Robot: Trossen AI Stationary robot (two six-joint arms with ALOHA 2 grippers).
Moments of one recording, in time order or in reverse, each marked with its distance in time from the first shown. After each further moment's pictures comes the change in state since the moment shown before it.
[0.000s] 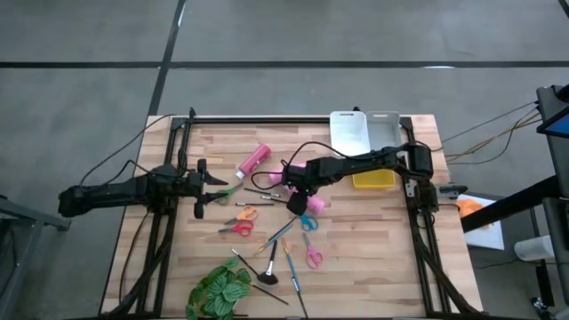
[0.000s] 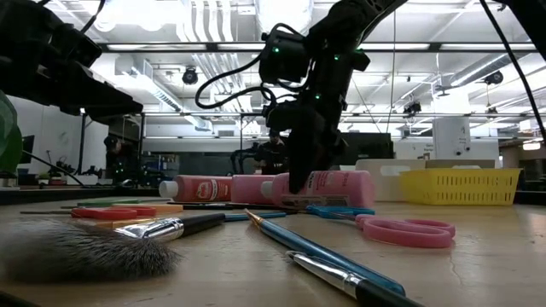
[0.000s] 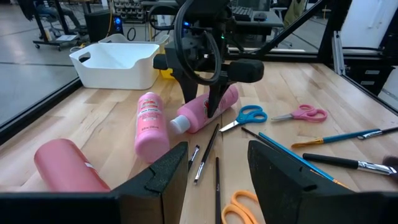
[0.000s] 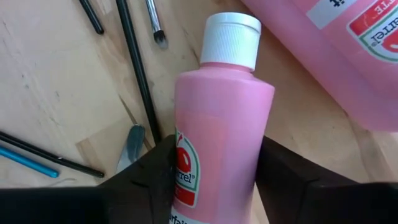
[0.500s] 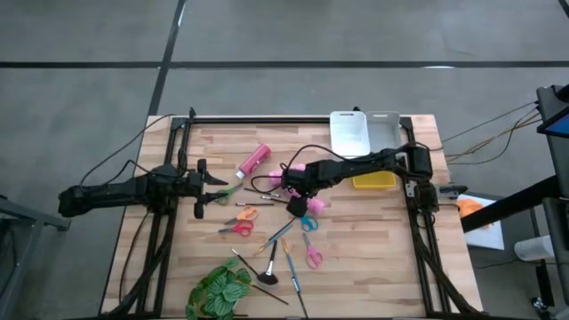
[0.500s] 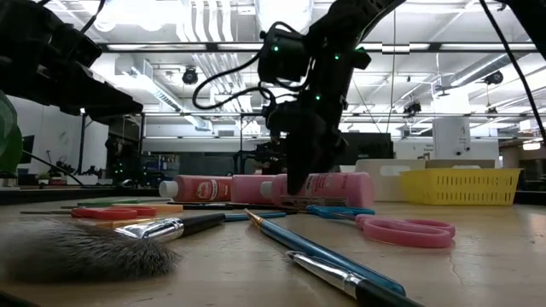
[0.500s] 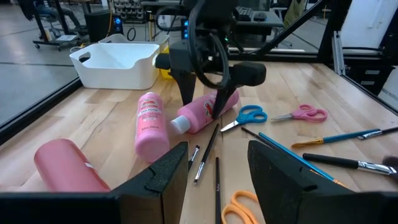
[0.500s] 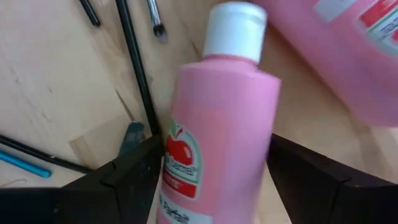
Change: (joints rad) left arm 0.000 0.000 0.000 0.000 0.000 0.000; right arm 0.020 0.003 0.004 -0.002 0.045 0.006
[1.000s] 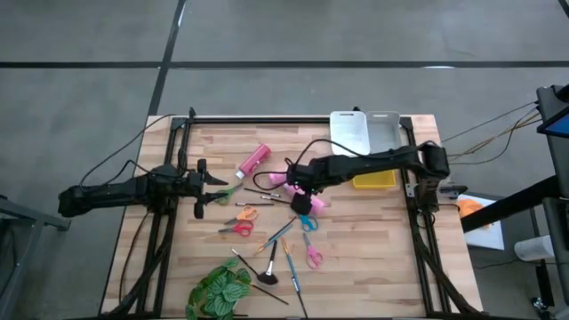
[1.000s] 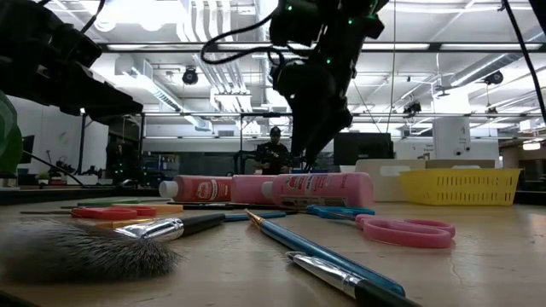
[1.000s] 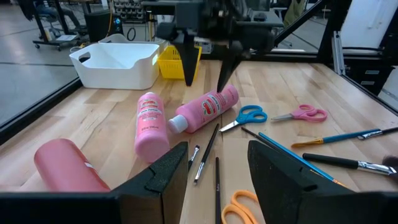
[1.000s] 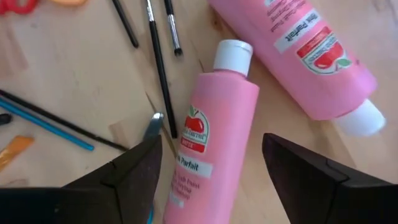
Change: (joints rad) left arm 0.000 0.000 0.000 0.000 0.000 0.000; right arm 0.023 -0.122 0.000 -0.052 0.032 -0.028
